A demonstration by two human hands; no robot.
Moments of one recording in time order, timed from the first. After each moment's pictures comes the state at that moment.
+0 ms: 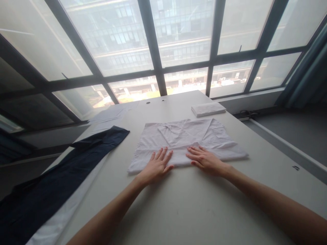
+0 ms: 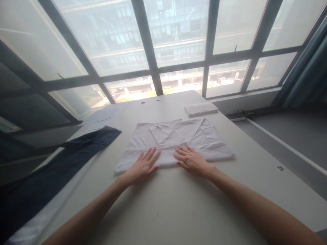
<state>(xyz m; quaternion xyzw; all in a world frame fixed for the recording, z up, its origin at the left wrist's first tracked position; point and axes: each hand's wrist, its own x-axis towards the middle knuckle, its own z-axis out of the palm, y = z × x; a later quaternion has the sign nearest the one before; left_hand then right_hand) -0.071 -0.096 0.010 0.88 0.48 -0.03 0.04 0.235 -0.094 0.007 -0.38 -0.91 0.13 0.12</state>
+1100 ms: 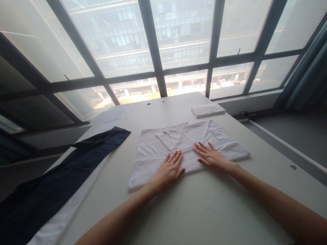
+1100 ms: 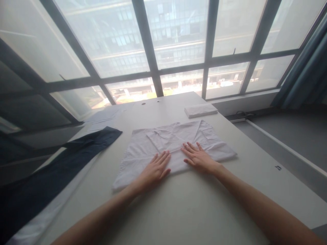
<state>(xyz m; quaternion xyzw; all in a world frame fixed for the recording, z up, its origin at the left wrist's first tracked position) -0.025 -0.115 -0.002 0.91 0.41 0.04 0.02 0.265 -0.088 -0.011 -0.43 -0.89 0.08 0.09</state>
